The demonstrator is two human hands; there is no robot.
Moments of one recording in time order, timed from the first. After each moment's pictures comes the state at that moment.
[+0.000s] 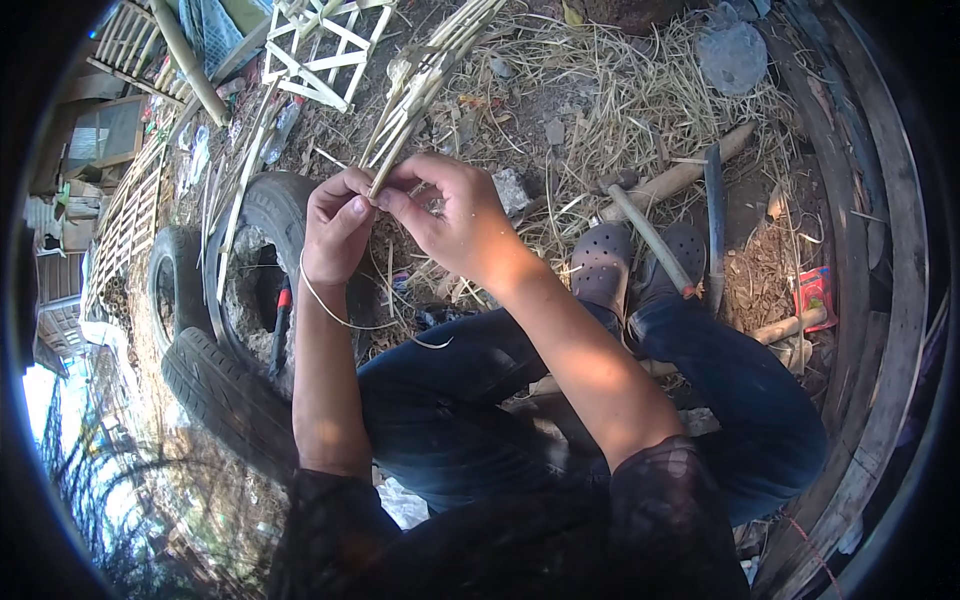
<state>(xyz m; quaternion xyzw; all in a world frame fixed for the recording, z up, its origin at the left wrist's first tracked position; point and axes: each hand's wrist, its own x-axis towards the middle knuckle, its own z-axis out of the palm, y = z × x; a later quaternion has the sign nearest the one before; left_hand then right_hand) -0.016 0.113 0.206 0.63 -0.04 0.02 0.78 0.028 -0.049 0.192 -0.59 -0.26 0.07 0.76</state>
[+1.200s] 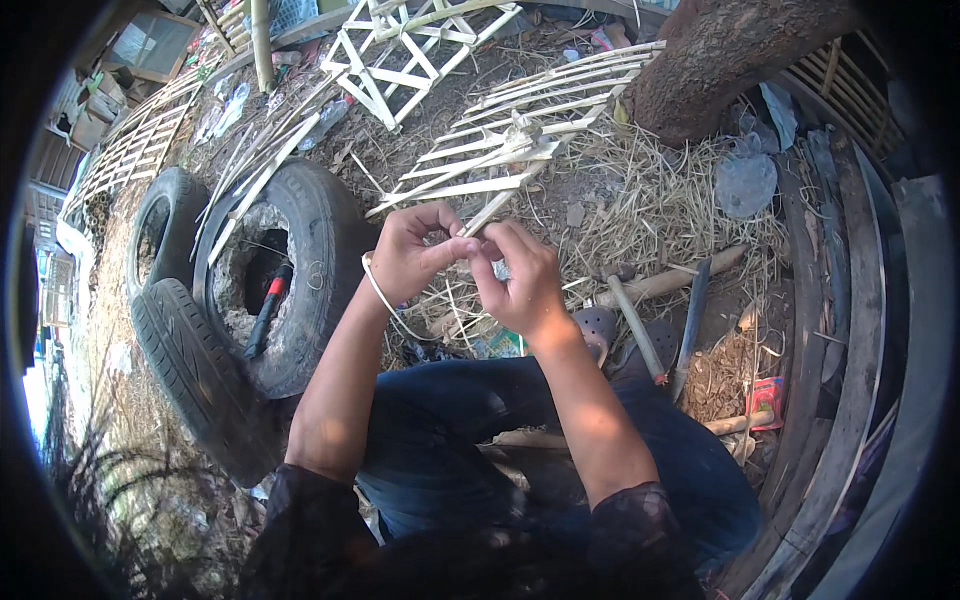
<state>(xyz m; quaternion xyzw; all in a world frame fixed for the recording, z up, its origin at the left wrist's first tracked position) -0.021 0.104 0.219 0.81 -0.02 0.11 0.58 0.028 -0.052 0.195 -0.71 -0.37 -0.09 0.59</state>
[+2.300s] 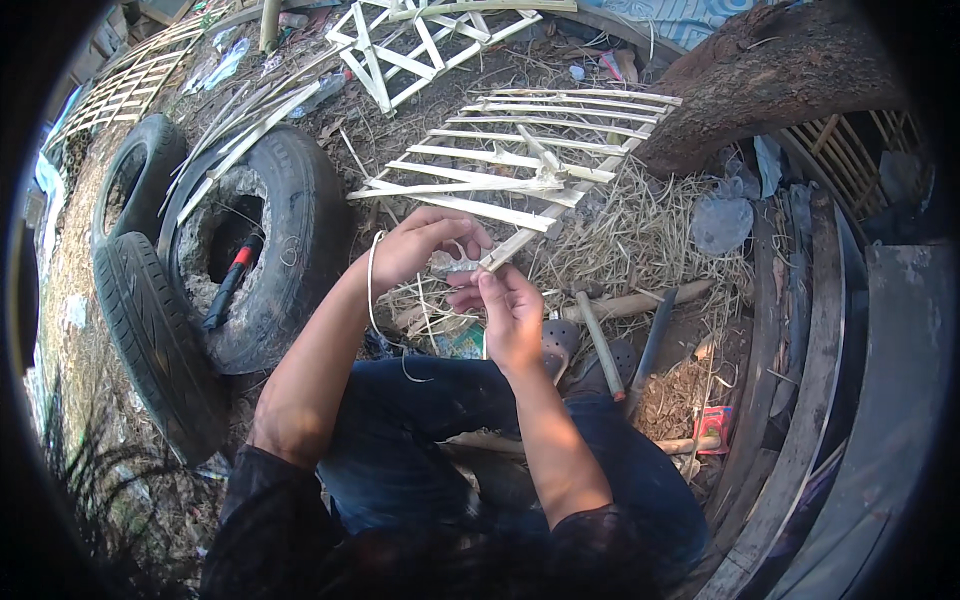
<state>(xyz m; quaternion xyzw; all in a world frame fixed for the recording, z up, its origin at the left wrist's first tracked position) -0.009 0.112 0.195 0.68 0.01 -0.08 0.73 -0.006 -0.065 0.176 -0.54 -0.18 0.23 0.79</state>
